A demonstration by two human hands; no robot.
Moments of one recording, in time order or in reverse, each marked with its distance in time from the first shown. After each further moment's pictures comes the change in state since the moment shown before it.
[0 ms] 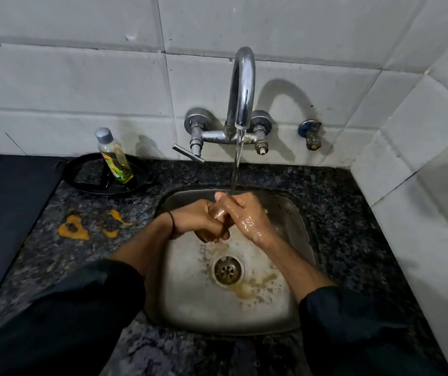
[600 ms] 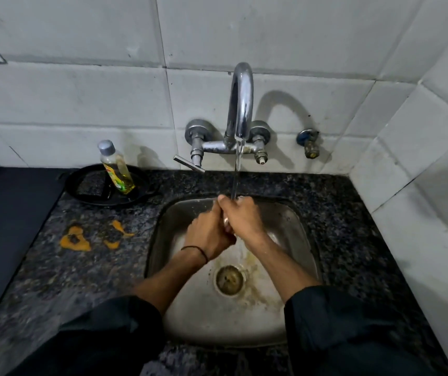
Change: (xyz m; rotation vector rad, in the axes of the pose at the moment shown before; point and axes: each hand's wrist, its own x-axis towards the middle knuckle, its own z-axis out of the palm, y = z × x) left_hand 0.013 -0.003 0.042 0.619 0.584 -0.008; right_hand 0.023 0.000 0.016 -0.081 0.252 0.276
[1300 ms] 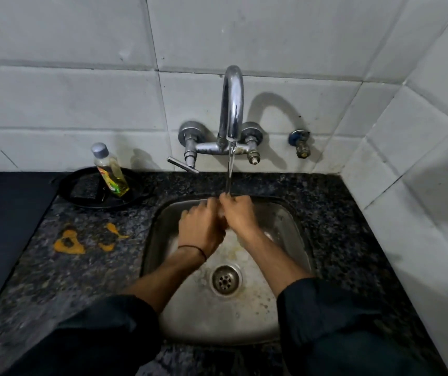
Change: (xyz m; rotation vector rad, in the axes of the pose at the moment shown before) left_hand 0.003 0.000 -0.002 0.130 0.127 0.012; right_hand -0.004 -0.015 -0.001 0.082 0.043 0.125
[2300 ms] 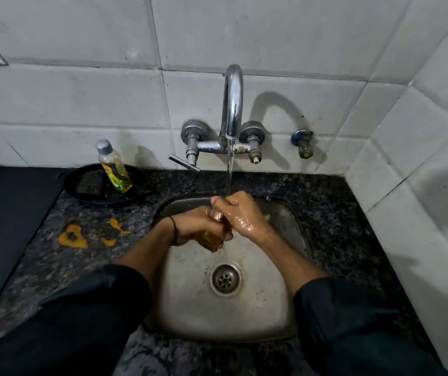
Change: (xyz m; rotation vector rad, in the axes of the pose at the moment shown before) left_hand 0.011 -0.010 -0.031 -0.879 -0.703 -0.122; right_hand -0.011 -0.005 -0.033 -0.240 -0.280 -0.321
